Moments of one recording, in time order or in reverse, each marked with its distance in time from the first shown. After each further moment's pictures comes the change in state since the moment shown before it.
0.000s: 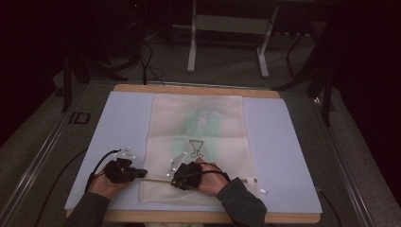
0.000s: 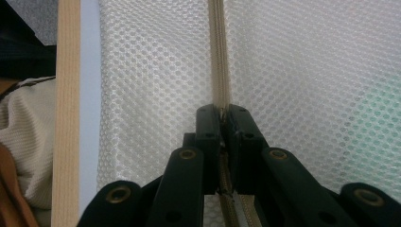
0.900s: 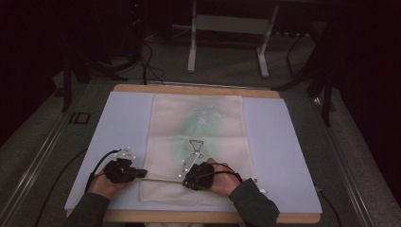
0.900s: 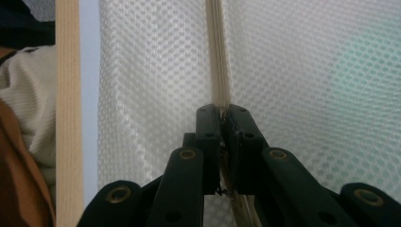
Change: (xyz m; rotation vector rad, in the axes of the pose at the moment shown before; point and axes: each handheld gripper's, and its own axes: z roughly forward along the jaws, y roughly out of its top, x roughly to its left) left arm 0.000 0.000 0.000 -0.003 0.000 -0.003; right arm -0.002 -0.026 -0.021 0.037 -0.013 0.012
